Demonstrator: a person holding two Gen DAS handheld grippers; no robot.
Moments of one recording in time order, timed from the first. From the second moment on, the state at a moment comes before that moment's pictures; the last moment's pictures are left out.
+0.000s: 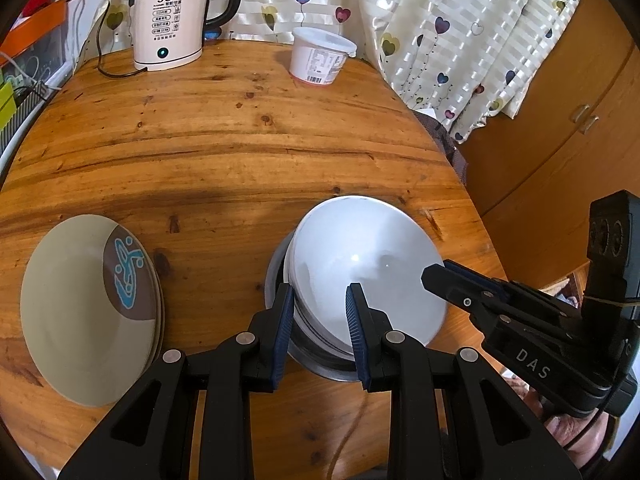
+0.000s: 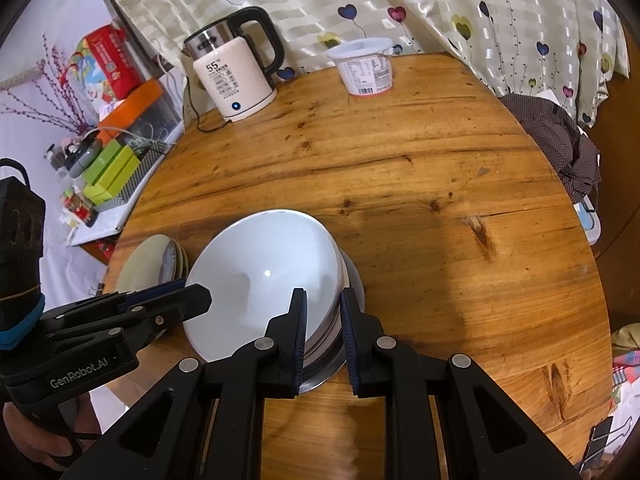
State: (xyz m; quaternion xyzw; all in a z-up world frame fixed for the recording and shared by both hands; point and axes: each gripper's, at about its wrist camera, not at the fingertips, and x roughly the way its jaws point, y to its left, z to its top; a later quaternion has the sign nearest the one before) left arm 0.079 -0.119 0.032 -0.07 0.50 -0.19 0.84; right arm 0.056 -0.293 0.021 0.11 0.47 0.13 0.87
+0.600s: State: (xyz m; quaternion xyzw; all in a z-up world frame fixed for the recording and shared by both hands) left arm 0.074 -0.120 0.028 -0.07 0.48 -0.19 0.85; right arm 0.054 -0.288 0.021 0.09 0.45 0.13 0.88
